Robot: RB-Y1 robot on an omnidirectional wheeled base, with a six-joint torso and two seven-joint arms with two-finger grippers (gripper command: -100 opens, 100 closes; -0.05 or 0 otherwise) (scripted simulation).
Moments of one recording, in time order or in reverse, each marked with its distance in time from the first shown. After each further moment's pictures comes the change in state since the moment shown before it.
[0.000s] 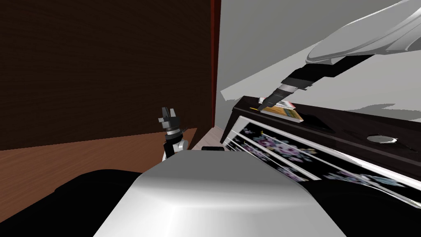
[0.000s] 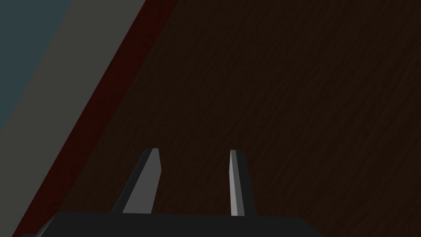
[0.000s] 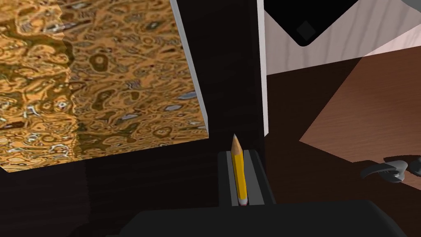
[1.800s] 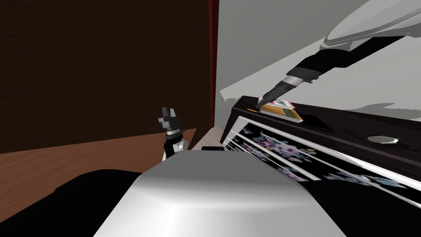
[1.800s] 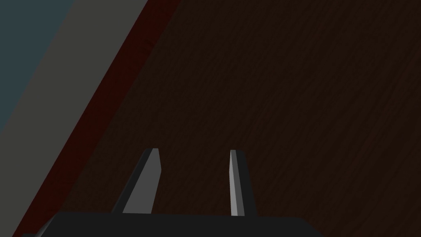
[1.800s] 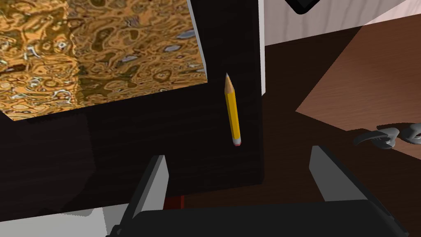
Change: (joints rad) left arm 0.000 0.000 0.000 0.000 0.000 0.000 0.000; right arm -0.040 0.007 -0.042 0.028 -0.059 -0.010 -0.018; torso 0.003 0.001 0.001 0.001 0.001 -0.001
